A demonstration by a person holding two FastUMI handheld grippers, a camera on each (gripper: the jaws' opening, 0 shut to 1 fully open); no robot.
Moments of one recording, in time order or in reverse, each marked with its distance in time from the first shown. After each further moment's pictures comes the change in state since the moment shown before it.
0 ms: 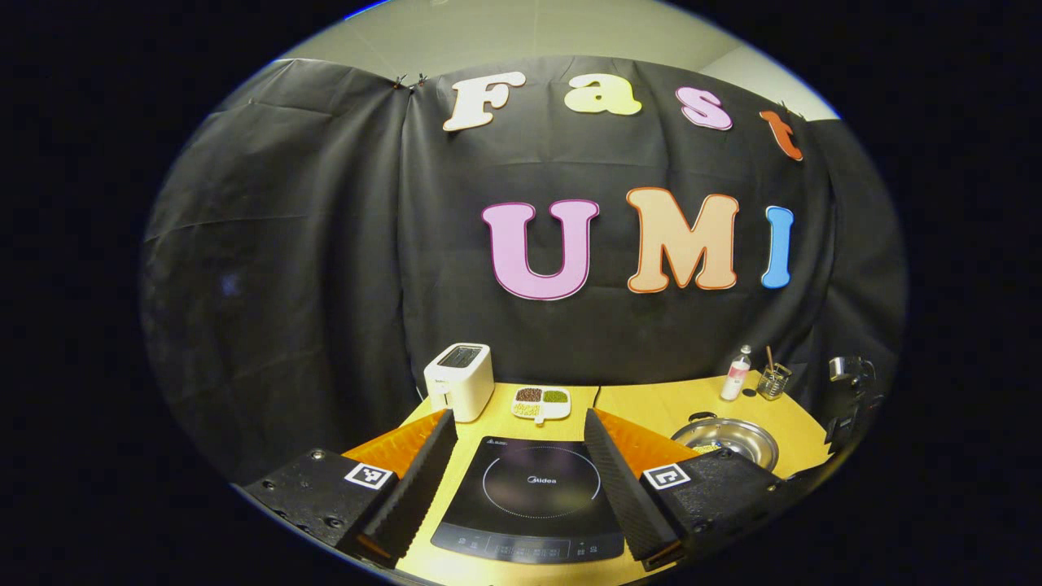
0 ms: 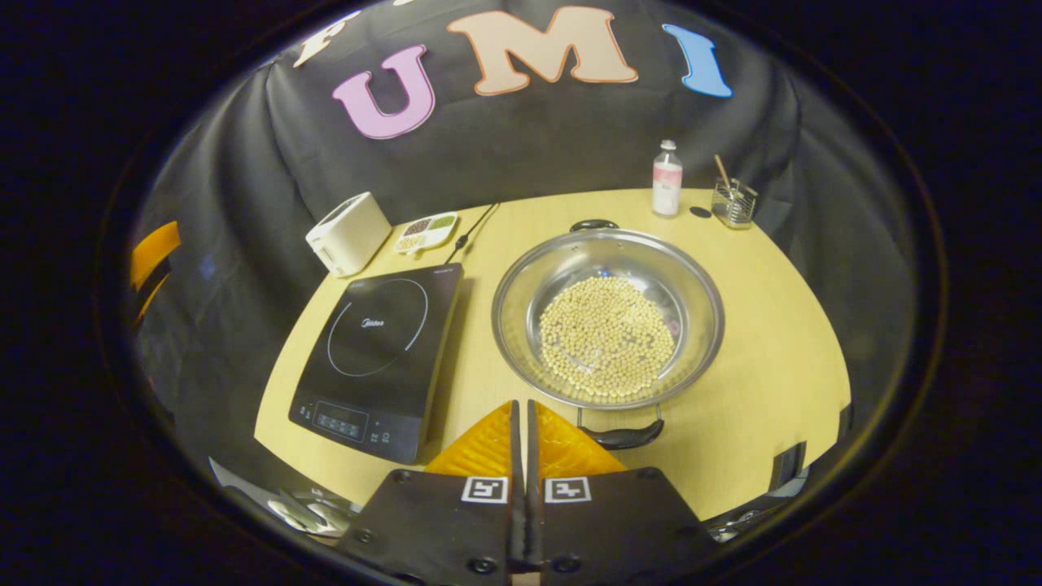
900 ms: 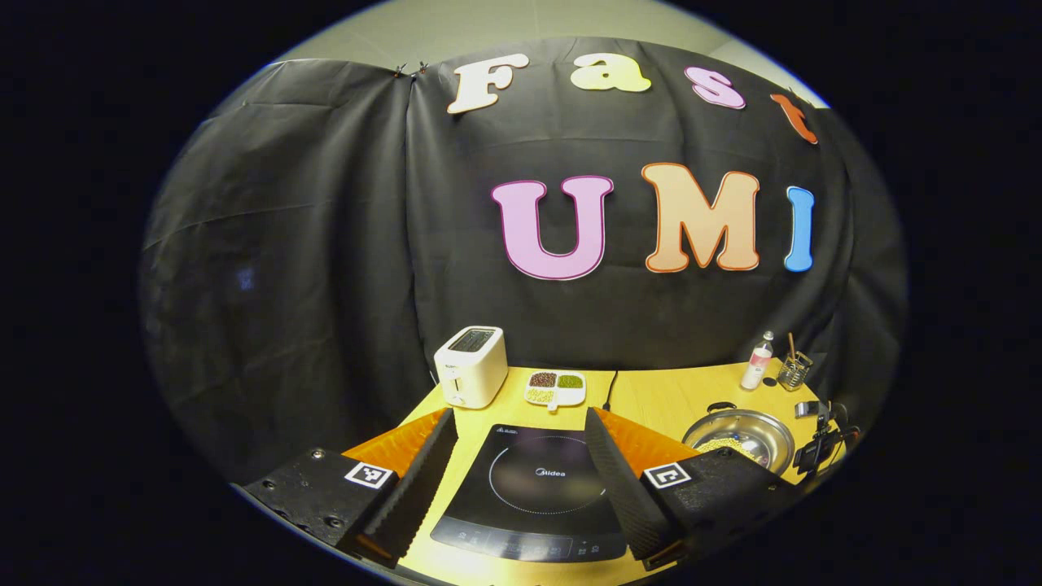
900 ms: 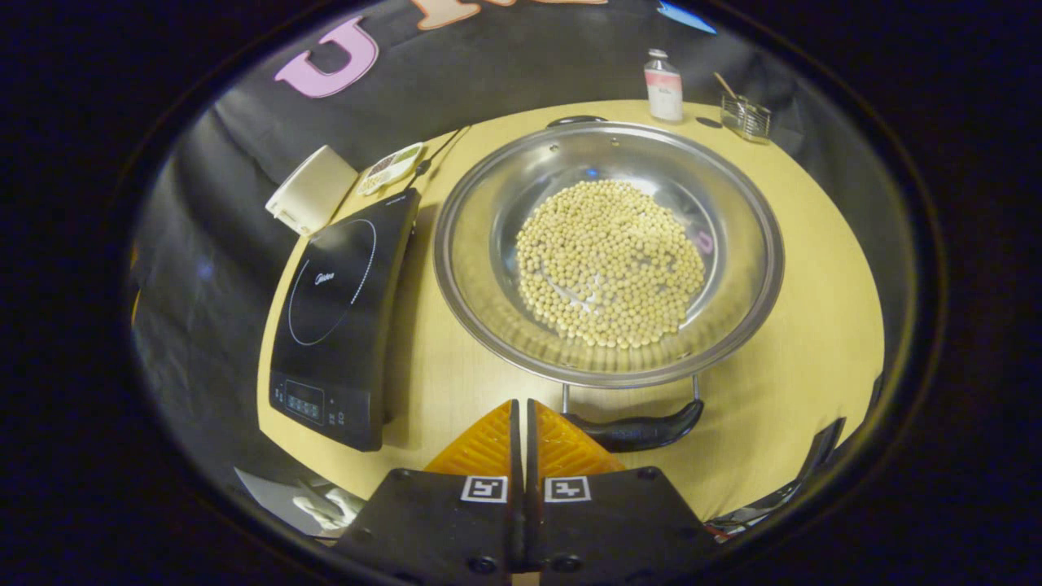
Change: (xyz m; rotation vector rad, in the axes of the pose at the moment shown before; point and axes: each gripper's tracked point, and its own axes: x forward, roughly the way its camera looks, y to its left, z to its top) left arm 0.017 -0.006 -0.010 0.011 0.065 0.074; right arm 0.060 -0.023 -0.058 0.104 0.278 0.027
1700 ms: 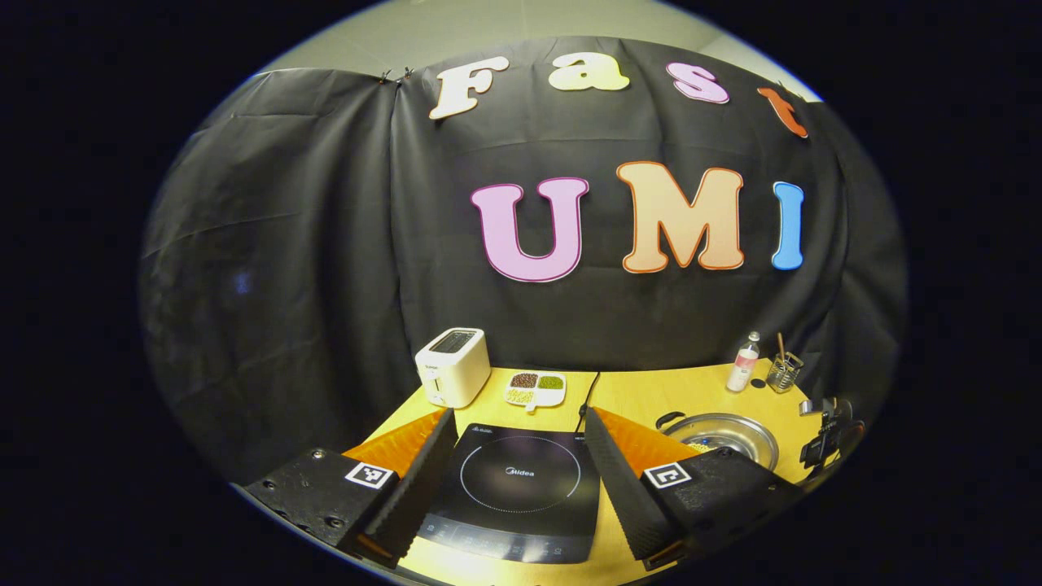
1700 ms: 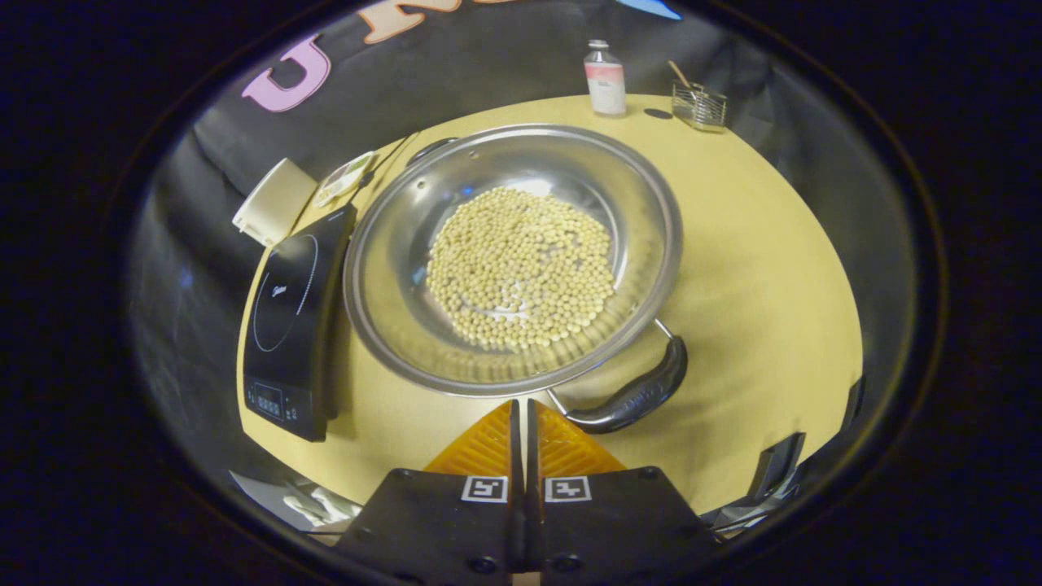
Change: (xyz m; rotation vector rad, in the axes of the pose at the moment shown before) left arm -0.010 -0.053 0.005 0.019 -0.005 -0.005; right arm -0.013 -0.087 0.018 0.020 0.013 -0.097
